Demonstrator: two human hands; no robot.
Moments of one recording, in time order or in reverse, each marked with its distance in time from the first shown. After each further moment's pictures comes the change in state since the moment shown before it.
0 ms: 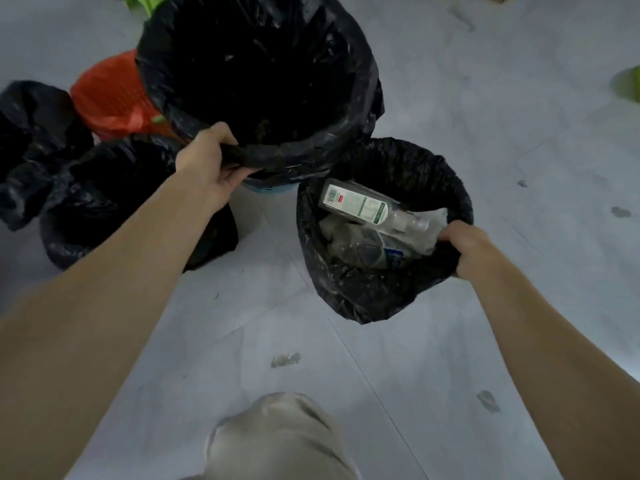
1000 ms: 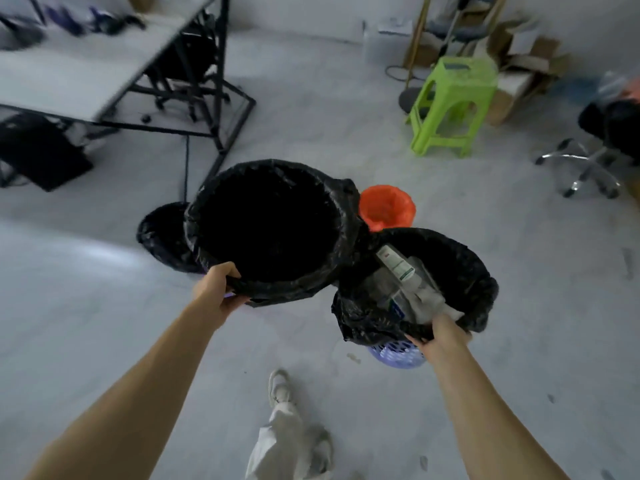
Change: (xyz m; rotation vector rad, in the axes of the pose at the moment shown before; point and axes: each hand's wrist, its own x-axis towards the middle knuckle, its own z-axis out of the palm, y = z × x) left_hand -0.538 0.366 -0.203 -0.290 0.809 -0.166; right_hand -0.569 -0.228 -0.043 0.062 -0.283 0.053
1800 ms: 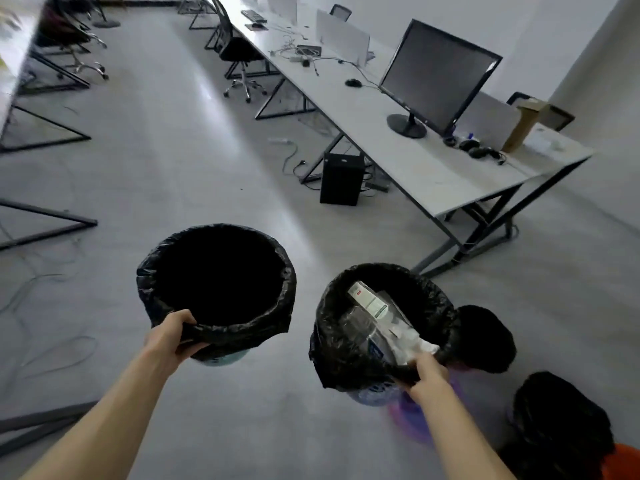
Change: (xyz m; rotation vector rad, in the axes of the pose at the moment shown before) left_hand 0.029 0.074 -0.636 -0.730 0.573 0.070; right_hand -0.400 0.335 0.390 -0.772 -0.660 -0.115
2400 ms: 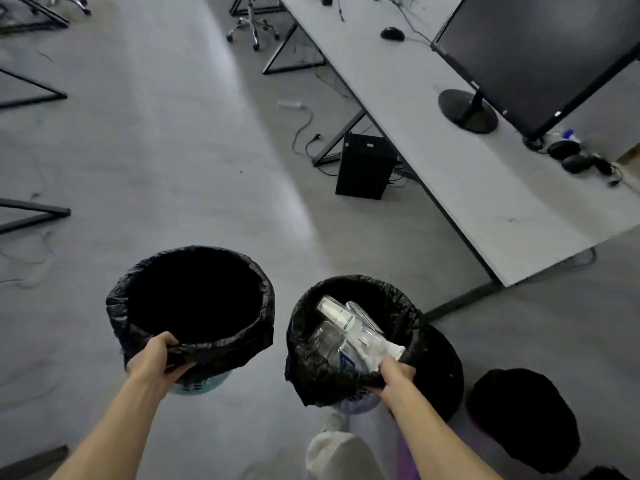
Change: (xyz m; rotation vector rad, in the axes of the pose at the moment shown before) left_hand 0.273 0.108 0.192 -0.099 0.308 -0.161; right_hand 0.259 -0.080 0.320 -0.419 -0.020 0.117
